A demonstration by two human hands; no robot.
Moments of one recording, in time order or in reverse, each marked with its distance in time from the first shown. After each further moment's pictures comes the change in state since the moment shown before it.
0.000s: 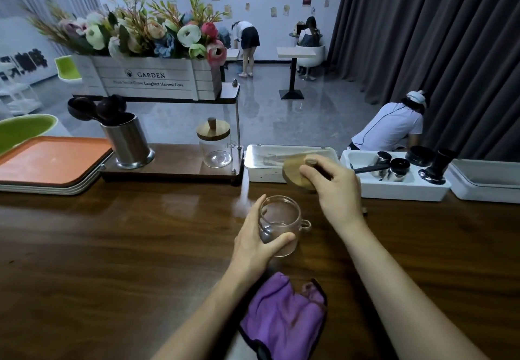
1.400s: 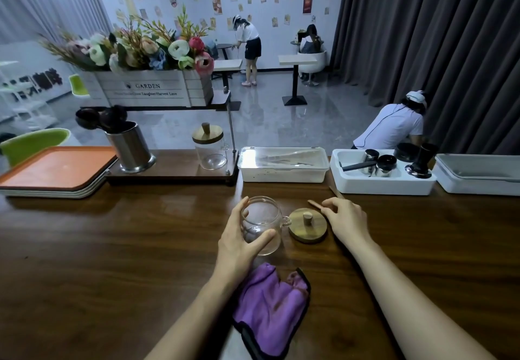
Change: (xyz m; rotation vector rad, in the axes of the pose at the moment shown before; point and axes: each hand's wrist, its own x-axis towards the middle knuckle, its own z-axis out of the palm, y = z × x) left_hand -0.025 0.008 -0.003 0.079 0.113 0.001; right_hand -0.027 0.111 -0.048 -0.640 -0.219 0.364
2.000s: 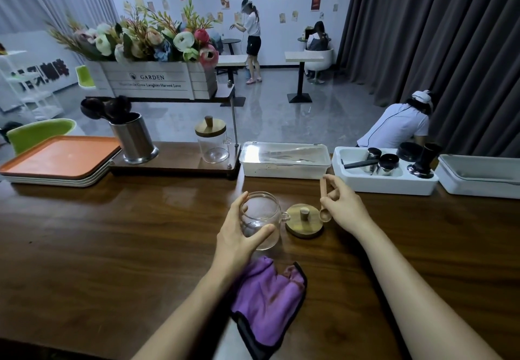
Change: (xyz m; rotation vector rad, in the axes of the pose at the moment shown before) left_hand -0.005 0.003 0.001 0.023 0.022 -0.004; right_hand 0.002 -0.016 -0.024 0.354 -0.156 -0.058
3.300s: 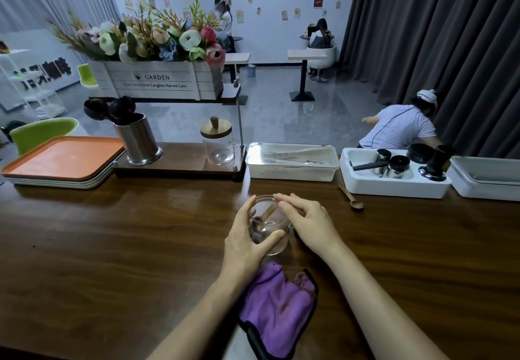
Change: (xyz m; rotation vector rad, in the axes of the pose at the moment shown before) left_hand 0.002 -0.005 0.003 -0.003 0.024 0.030; right_hand -0.037 -0.052 0.068 0.105 -0.115 -0.212
